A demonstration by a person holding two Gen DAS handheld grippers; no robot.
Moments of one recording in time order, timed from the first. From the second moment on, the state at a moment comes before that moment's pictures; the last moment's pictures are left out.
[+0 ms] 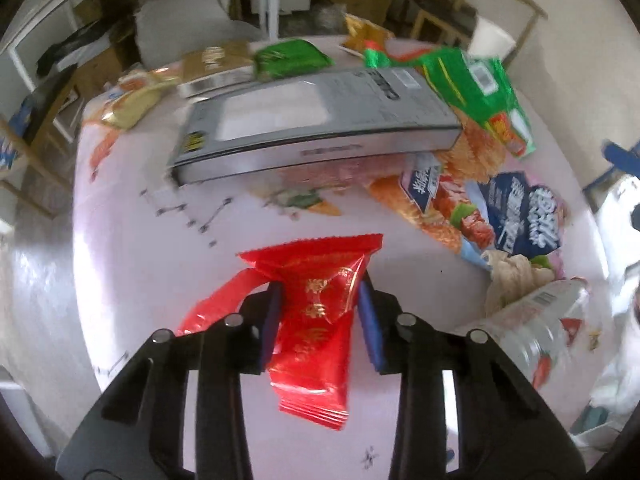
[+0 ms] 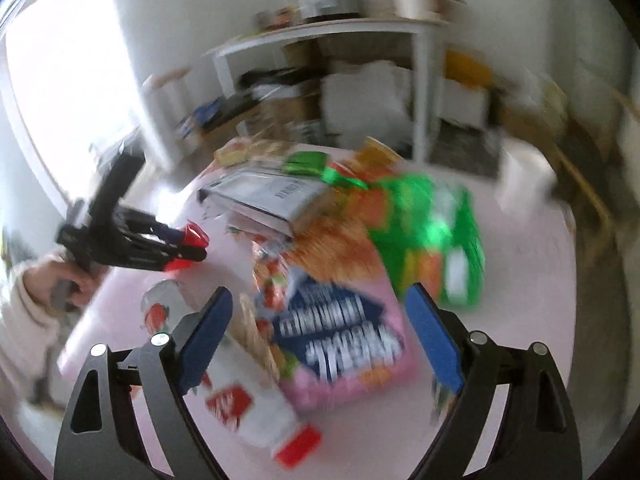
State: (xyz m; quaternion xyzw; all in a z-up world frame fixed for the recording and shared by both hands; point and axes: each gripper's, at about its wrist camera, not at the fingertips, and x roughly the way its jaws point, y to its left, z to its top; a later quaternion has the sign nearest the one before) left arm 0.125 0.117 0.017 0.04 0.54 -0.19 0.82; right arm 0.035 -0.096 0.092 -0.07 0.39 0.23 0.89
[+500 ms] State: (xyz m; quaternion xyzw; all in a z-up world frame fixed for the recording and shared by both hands) left arm 0.091 0.173 0.038 -0.05 0.50 -0.21 0.84; right arm 0.142 0.083 0.043 -0.42 0.37 0.31 0.77
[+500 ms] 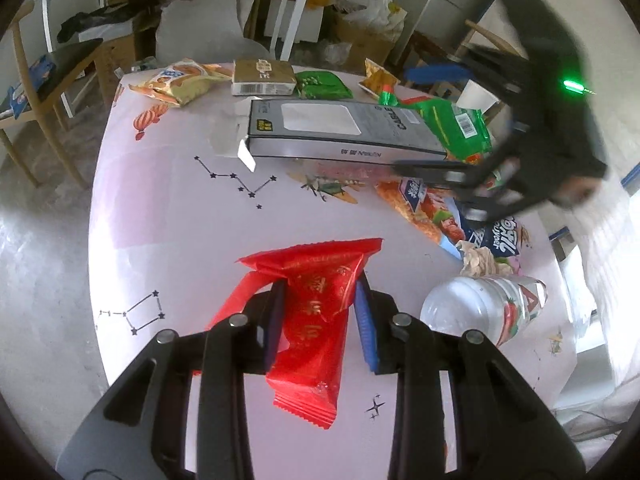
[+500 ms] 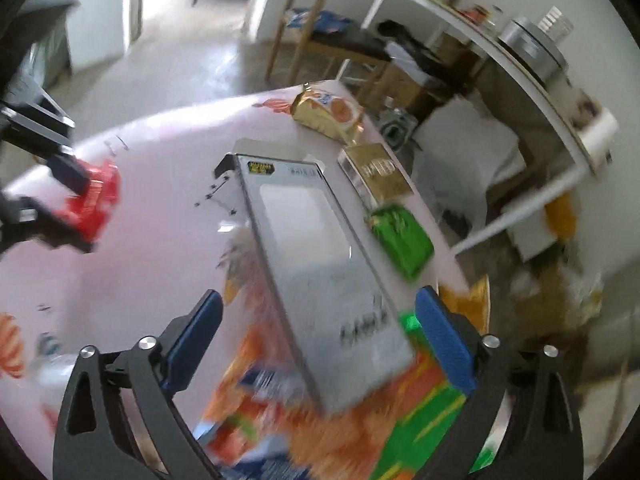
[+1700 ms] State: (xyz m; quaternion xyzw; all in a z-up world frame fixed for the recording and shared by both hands) left arm 0.077 0.178 0.022 -0.08 0.50 -0.23 0.83; right arm 0.115 0.116 -0.007 -0.51 0.34 0.33 0.72
